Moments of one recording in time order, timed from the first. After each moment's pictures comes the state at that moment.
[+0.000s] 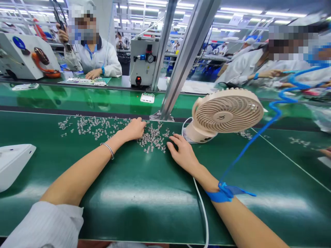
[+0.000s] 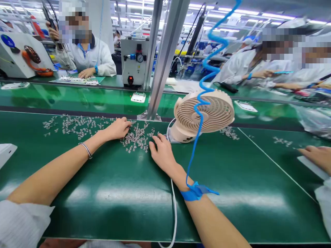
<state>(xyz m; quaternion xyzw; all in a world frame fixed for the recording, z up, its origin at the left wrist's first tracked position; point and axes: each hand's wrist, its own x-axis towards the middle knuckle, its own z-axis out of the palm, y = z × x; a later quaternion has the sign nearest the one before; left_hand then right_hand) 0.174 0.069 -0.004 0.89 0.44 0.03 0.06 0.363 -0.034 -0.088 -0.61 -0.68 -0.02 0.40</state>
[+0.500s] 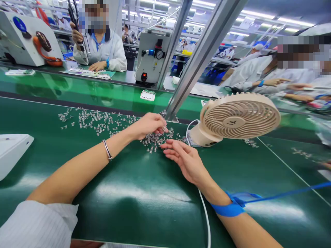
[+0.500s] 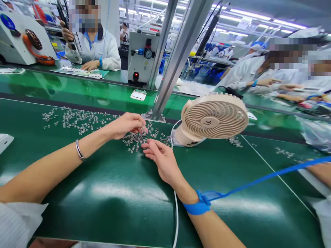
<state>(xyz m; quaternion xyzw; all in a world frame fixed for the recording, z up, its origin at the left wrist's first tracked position) 0.197 0.035 0.033 0.78 0.41 0.20 0.44 0.333 -0.064 -0.036 -0.51 -0.41 0.52 0.55</state>
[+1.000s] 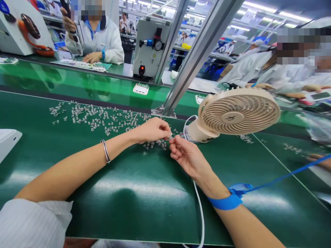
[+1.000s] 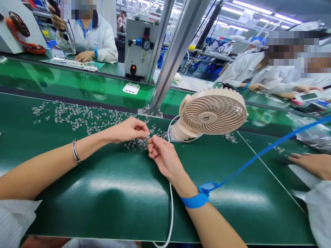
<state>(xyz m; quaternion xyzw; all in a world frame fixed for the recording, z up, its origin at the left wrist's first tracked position) 0.207 0.019 0.022 0.79 0.33 0.16 0.49 0.339 -0.063 -0.024 -0.46 -0.24 0.64 0.56</state>
